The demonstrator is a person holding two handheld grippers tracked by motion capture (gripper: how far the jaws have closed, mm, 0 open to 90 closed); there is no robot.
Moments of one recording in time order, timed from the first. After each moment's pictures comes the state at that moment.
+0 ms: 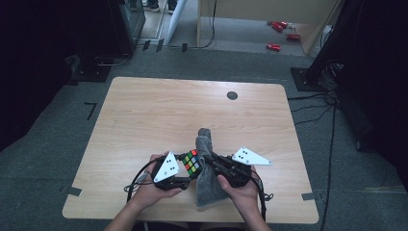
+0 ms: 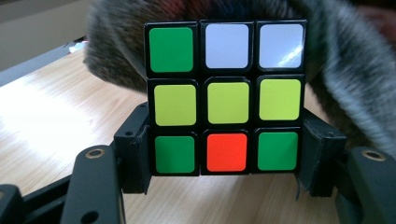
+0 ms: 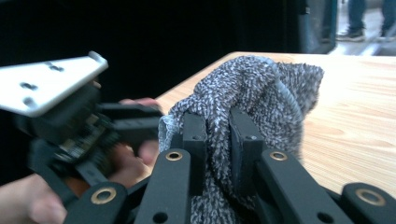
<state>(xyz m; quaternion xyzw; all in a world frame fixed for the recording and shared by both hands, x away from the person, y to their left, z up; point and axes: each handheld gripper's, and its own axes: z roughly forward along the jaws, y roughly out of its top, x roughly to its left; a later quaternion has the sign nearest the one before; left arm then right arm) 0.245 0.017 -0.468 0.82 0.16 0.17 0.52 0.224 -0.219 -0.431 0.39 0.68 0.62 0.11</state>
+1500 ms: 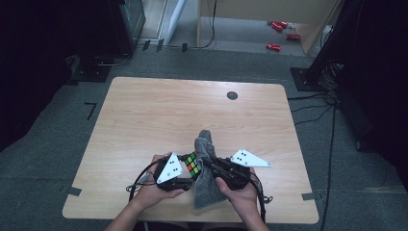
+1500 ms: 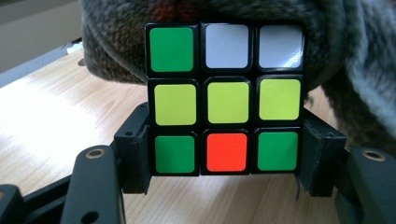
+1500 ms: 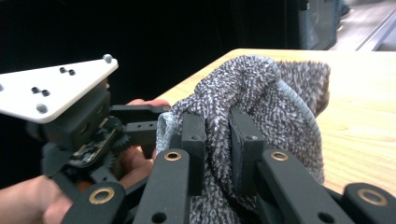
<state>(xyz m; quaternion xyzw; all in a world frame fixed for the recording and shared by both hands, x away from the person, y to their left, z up) 0.244 0.013 -0.466 0.82 0.16 0.17 0.52 0.219 -0.215 -0.428 0.40 0.68 0.61 0.11</state>
